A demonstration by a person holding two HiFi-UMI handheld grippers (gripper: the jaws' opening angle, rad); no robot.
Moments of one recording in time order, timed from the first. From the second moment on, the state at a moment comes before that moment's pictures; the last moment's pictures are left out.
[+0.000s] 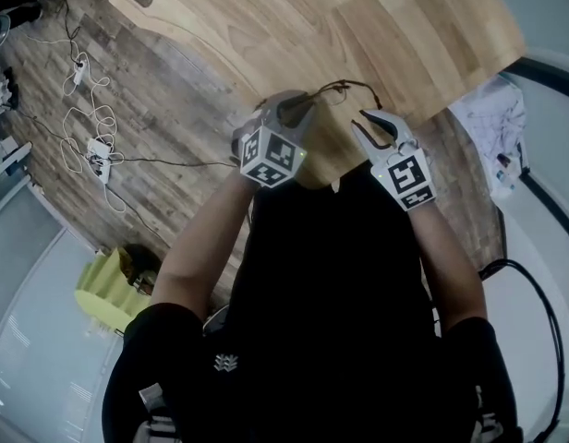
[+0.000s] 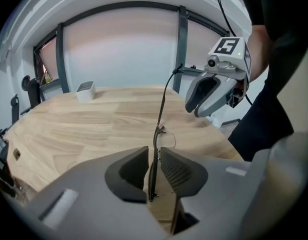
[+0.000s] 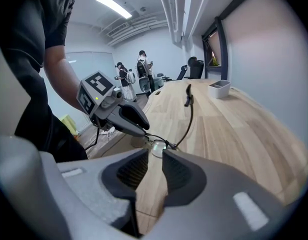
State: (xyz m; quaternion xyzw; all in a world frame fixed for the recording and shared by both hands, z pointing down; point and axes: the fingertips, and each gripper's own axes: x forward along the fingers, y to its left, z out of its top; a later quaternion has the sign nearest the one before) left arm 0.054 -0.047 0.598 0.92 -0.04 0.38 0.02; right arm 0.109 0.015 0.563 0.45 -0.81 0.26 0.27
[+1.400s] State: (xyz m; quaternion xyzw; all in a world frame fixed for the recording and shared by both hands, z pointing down) left arm 0.058 -0.020 0.568 0.95 -0.05 0.31 0.01; right arm 0.110 -0.019 0.511 0.47 -0.82 0.29 0.13
